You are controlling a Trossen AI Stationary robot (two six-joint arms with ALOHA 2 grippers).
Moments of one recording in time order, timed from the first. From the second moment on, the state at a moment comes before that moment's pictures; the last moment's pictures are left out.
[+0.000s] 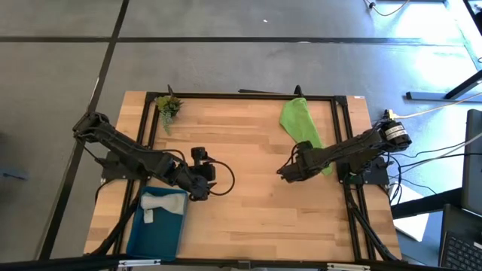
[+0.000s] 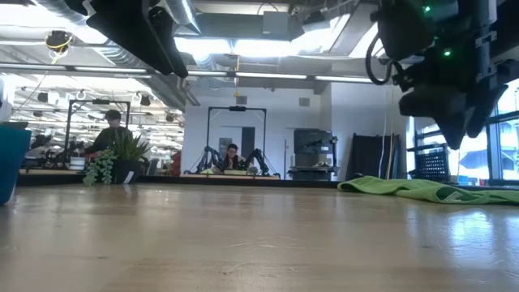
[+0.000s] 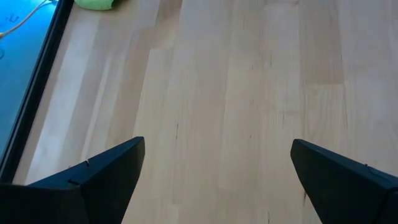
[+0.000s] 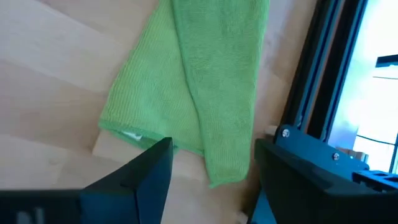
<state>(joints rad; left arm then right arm) -0.42 1.39 1.03 -0.69 -0.57 -0.30 0.25 1.59 1.02 -1.41 0.32 1.46</state>
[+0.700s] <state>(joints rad) -0.42 1.39 1.03 -0.69 -0.57 -0.30 0.14 1.59 0.76 -1.27 0.15 1.41</state>
